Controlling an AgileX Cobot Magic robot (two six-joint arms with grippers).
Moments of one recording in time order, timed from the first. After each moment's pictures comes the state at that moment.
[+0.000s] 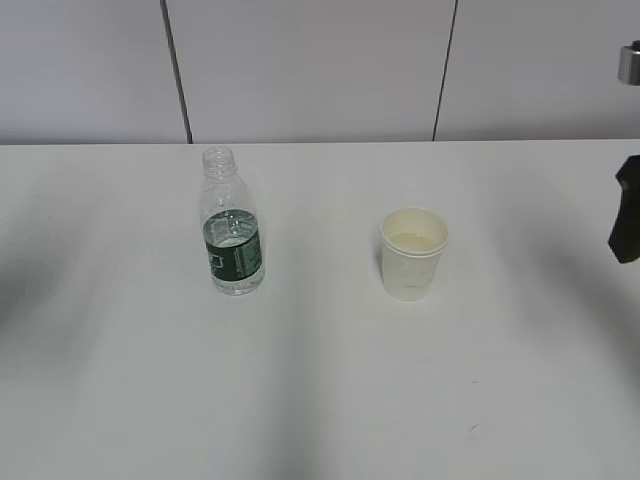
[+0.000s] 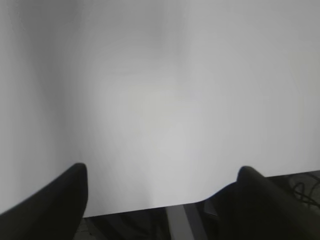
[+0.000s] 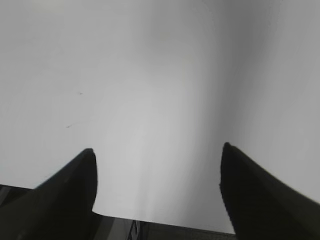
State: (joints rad) left arm -0.04 1.35 -1.05 -0.07 1.22 0.05; right arm 0.02 1.46 -1.20 0.05 1.22 -0.08
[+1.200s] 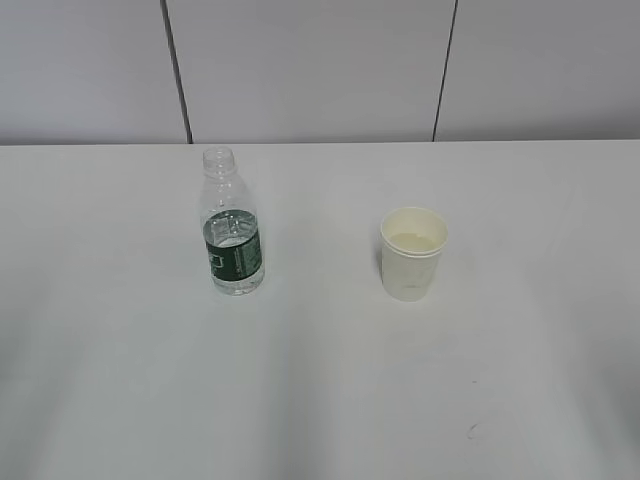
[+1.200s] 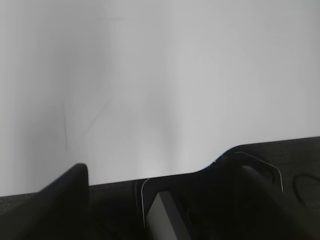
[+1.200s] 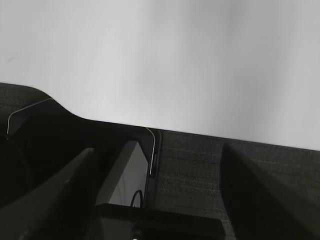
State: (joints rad) left arm -0.04 0.64 -0.51 -0.10 1.08 0.05; right arm 0.02 0.78 -0.49 0.06 1.11 -0.09
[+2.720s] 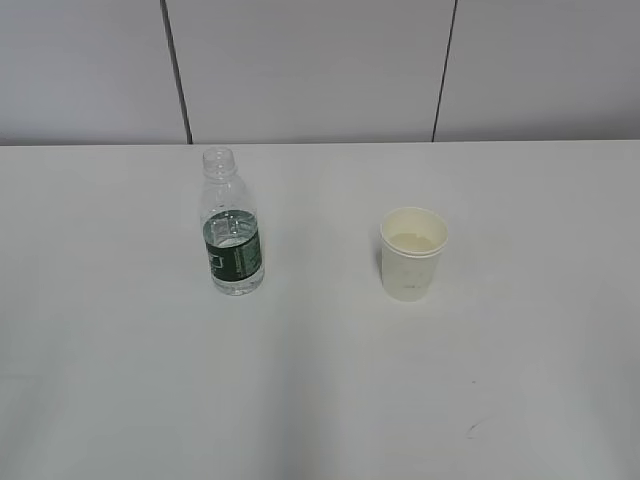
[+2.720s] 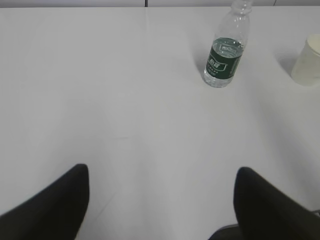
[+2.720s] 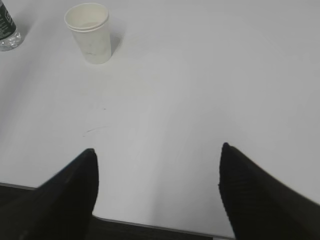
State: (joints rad) left arm -0.04 -0.02 -0.51 -0.10 1.11 0.05; right arm 0.02 -0.02 -0.49 0.05 1.15 -0.09
